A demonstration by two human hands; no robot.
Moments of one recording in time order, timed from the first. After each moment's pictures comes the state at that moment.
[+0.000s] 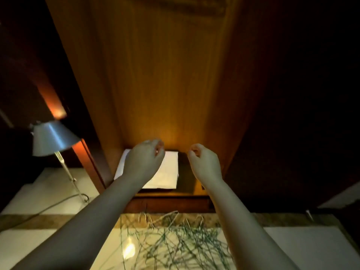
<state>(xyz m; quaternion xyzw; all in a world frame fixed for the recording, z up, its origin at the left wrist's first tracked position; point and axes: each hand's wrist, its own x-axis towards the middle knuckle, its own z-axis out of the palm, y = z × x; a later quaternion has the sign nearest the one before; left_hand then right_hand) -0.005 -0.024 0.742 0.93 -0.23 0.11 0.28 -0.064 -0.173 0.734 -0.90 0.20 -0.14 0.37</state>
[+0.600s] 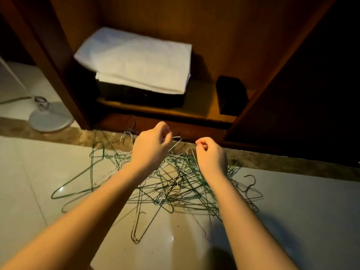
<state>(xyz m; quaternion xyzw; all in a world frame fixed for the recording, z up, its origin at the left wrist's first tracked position) -0.036 -0.061 0.179 0.92 -0.15 0.03 0.35 -0.088 -0.204 0.160 -0.90 0.29 -0.07 0.32</state>
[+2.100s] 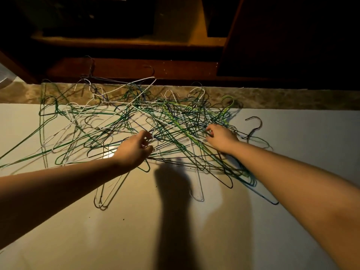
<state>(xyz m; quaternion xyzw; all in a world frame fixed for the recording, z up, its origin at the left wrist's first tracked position) -0.108 -0.113 -0.058 0.93 -0.15 -0.24 0.25 -0.141 -0.380 -0.106 -0.94 0.18 0.20 0.19</state>
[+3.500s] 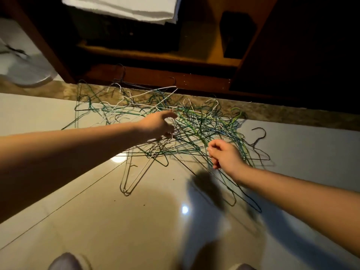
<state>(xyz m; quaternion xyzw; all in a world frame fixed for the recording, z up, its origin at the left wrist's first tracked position) -0.097 -0.097 0.037 0.85 -0.12 -0.35 0.38 -0.217 -0.271 0.003 -0.74 0.26 0.10 0.61</state>
